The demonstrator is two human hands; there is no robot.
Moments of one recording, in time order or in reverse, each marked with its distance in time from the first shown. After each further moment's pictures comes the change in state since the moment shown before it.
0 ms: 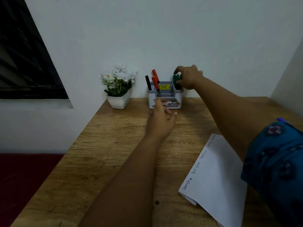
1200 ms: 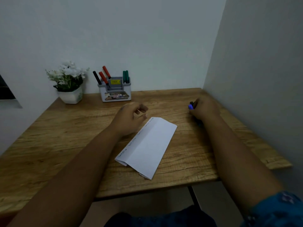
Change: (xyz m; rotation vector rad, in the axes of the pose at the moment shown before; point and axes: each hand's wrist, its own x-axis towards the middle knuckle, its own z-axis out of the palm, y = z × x) left_hand -0.054 0.070 0.021 0.147 -0.309 0.278; right_hand -0.244 0.169 -0.035 0.062 0.080 0.558
